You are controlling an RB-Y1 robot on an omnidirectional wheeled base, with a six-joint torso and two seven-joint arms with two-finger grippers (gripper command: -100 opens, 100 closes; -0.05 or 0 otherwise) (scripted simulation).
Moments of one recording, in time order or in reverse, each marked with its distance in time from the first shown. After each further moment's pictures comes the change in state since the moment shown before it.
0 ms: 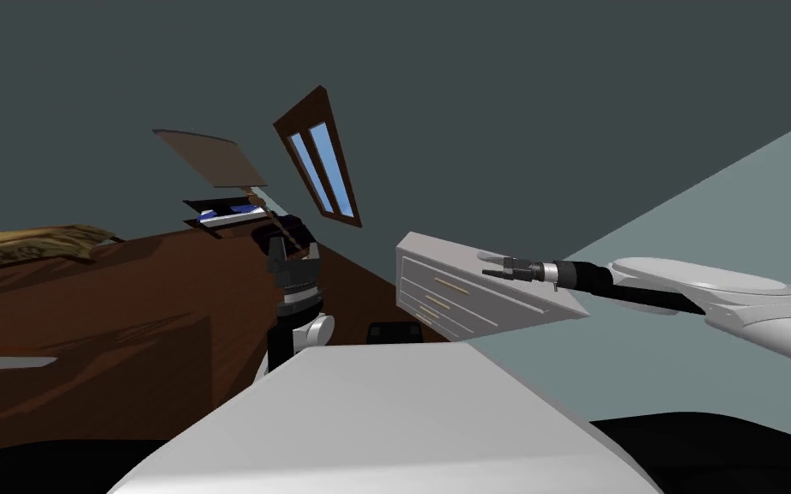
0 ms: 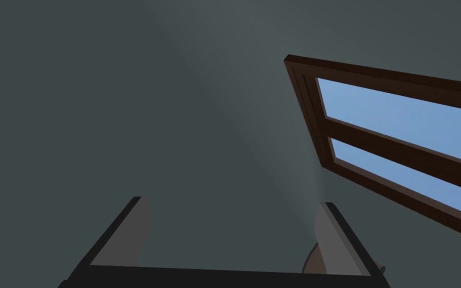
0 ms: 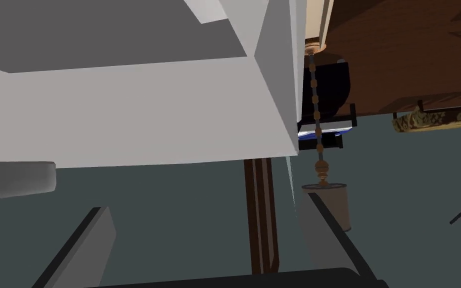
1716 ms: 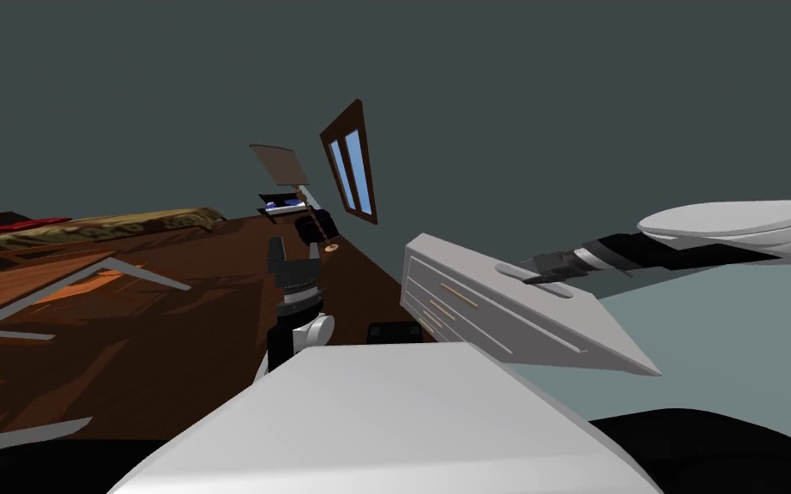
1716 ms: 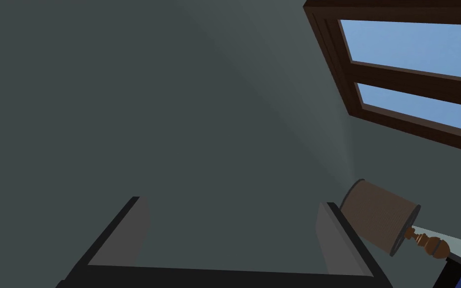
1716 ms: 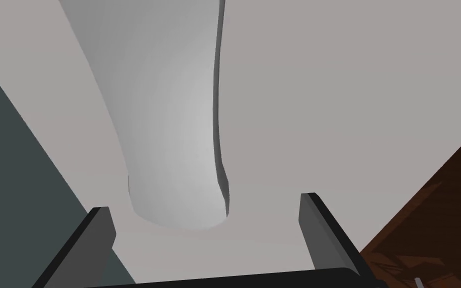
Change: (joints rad) left arm 0.000 0.000 0.000 0.000 0.000 0.000 0.000; right arm 0.078 -0.423 0.063 0.284 0.260 -0.171 -0.024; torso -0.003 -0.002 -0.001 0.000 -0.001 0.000
